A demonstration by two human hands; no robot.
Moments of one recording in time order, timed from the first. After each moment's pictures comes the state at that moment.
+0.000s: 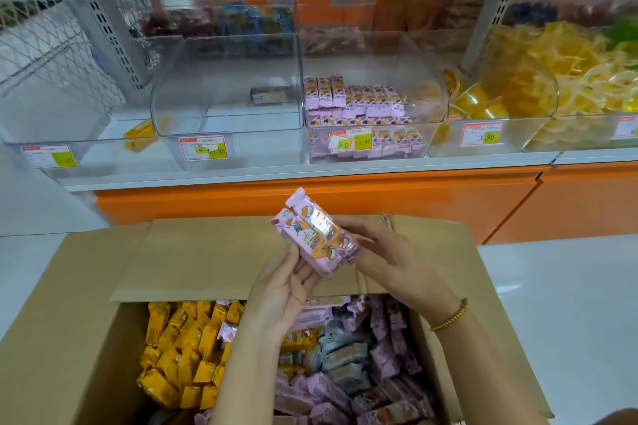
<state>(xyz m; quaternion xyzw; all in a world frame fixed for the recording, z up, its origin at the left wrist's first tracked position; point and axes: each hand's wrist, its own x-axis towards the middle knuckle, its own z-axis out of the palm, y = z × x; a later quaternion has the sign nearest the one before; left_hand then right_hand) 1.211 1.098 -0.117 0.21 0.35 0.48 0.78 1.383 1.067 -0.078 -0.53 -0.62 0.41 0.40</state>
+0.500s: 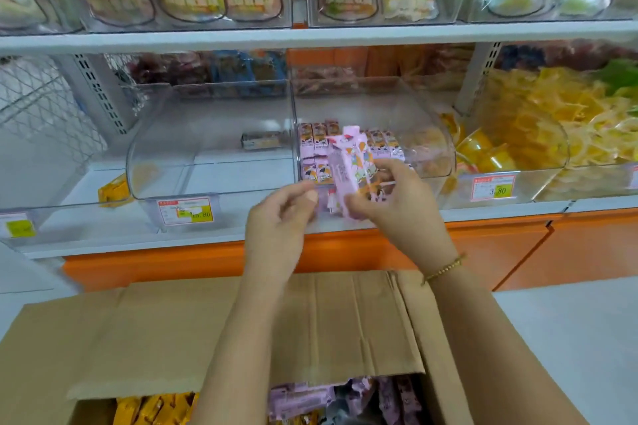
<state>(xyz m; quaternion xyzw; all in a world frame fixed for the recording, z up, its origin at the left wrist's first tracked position) 1.249 1.211 -0.026 0.53 0.45 0.52 0.49 1.404 1.188 -0.005 -0.70 -0.54 0.19 0.43</state>
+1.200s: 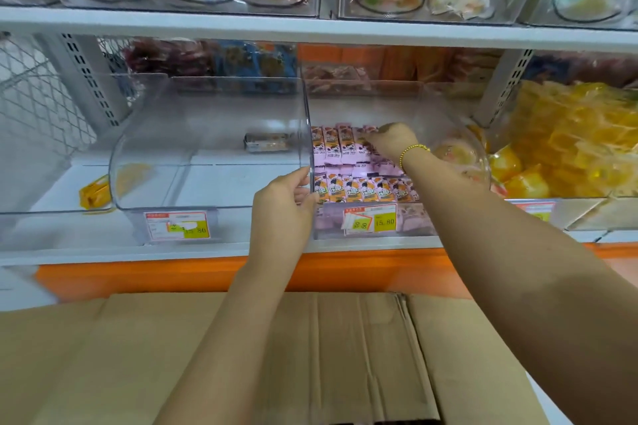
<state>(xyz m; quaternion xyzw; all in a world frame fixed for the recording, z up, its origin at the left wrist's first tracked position) 1.256 1.297 -0.046 0.68 0.53 0.43 0.26 1.468 1.402 -0.022 -0.81 -0.49 0.19 0.25</state>
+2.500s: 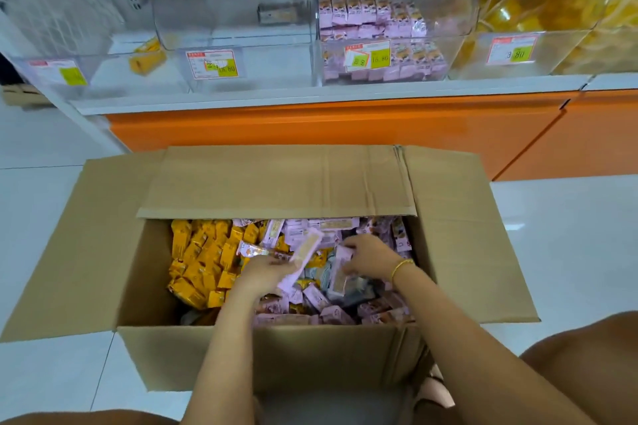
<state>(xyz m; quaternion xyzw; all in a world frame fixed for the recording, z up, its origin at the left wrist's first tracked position) 1.130 1.060 -0.221 0.47 0.69 0.03 0.55 1.345 1.041 -0.203 -0.67 -0.58 0.46 0.01</state>
